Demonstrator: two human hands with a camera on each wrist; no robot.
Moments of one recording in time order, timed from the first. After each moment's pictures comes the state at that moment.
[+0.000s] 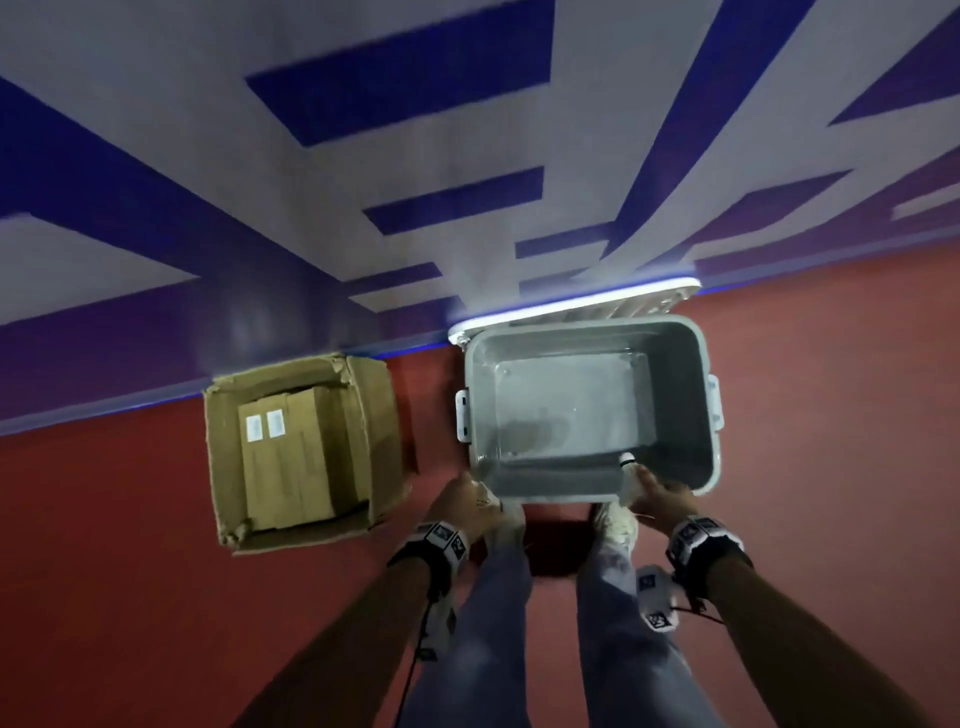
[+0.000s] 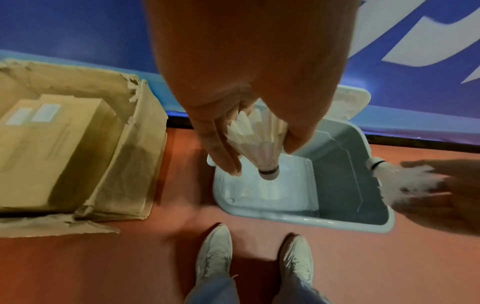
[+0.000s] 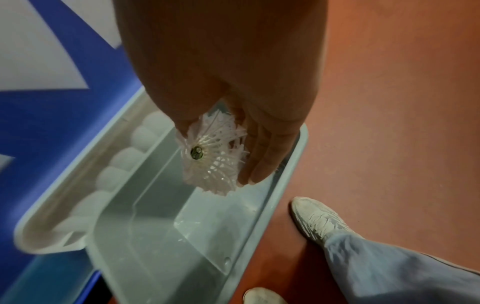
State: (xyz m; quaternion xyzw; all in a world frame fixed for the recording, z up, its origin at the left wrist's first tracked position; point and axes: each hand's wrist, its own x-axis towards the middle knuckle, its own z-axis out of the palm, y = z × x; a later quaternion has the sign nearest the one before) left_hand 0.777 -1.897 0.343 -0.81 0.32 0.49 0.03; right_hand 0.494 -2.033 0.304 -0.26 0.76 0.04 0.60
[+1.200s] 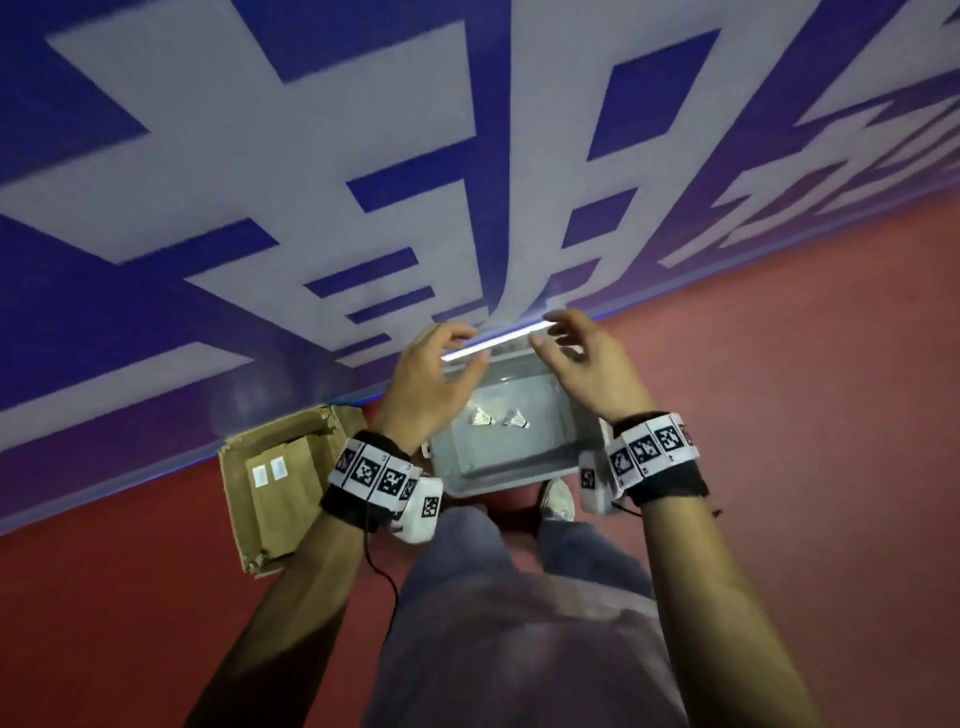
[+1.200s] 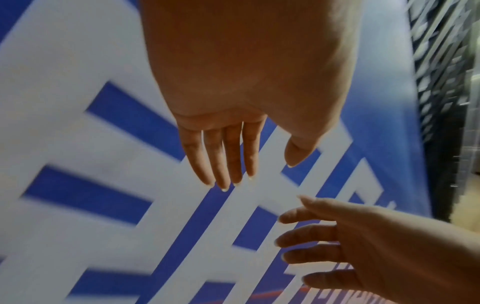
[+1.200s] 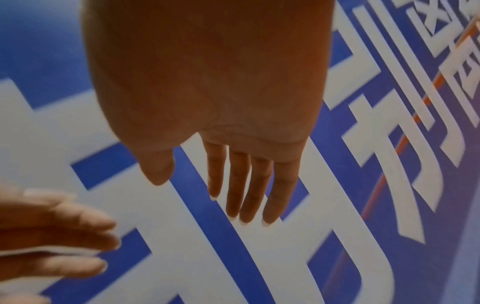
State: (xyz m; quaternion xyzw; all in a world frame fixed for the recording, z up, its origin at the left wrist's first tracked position) left_hand 0.724 -2.045 0.783 -0.71 0.54 0.31 -0.33; right_hand 0.511 -2.127 0.743 -0.66 0.54 -0.21 0.48
